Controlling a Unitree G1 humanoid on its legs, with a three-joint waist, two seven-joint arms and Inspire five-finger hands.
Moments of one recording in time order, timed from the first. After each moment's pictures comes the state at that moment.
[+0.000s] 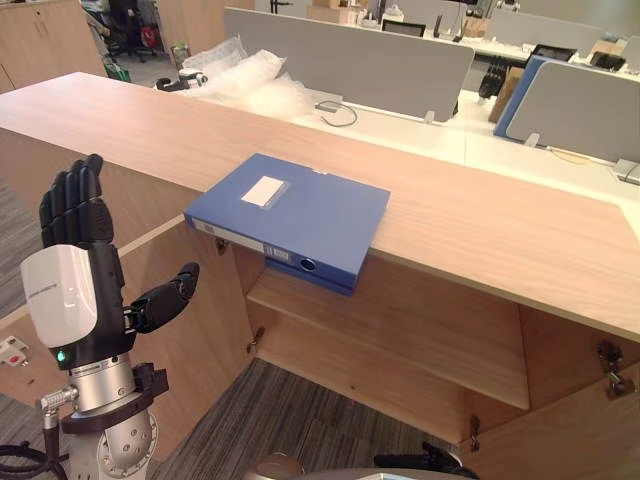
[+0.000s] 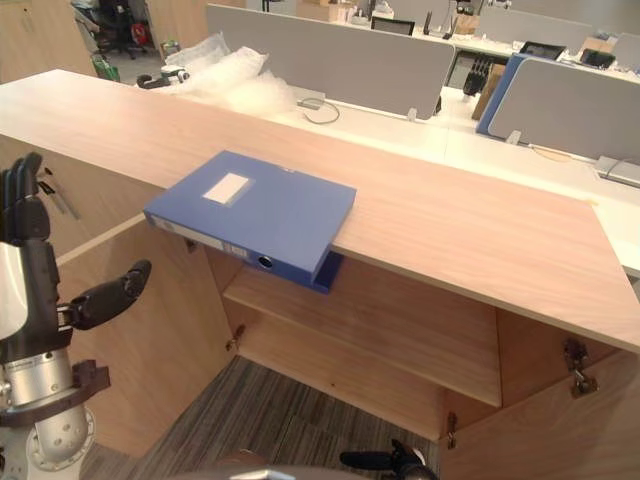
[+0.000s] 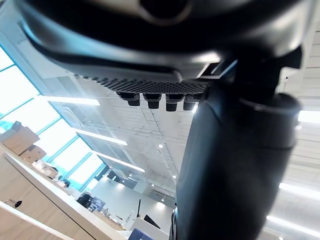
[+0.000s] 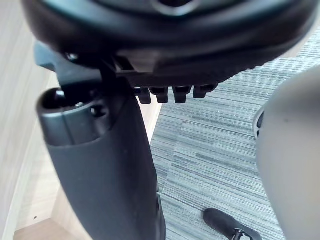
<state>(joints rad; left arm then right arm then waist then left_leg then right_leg) 0.46 0.32 0.26 -0.61 0.72 -0.11 0.48 0.00 -0.05 -0.10 1.16 -0.01 0.05 -0.07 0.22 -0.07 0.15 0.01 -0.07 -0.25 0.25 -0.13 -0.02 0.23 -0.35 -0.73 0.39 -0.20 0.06</state>
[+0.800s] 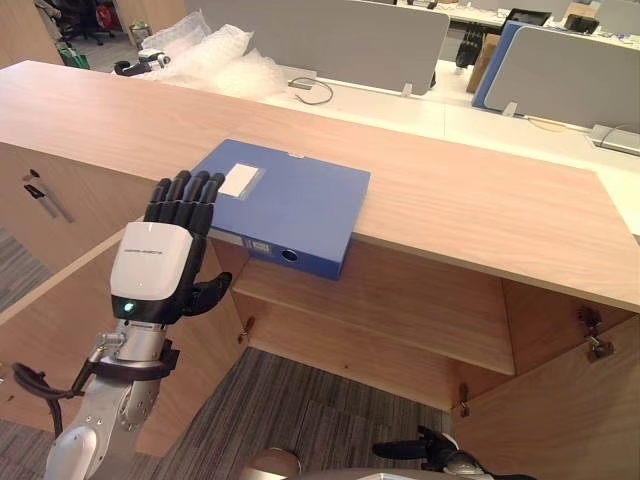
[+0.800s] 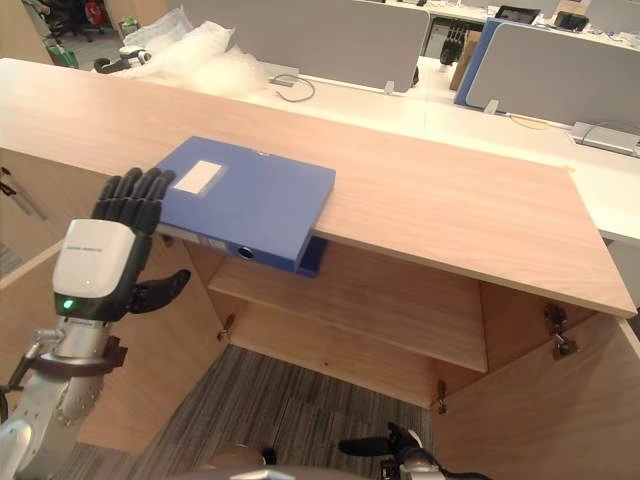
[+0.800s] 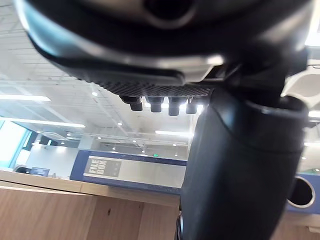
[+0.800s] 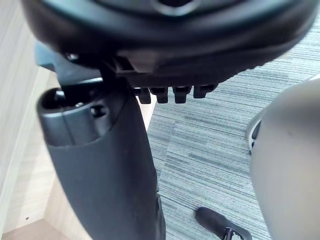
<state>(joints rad) 0.28 0.62 0.12 -0.35 0.90 -0.17 0.40 -0.06 -0.06 -0.12 1.19 -0.08 0.04 -0.04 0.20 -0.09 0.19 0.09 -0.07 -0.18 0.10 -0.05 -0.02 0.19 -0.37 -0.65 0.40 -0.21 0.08</state>
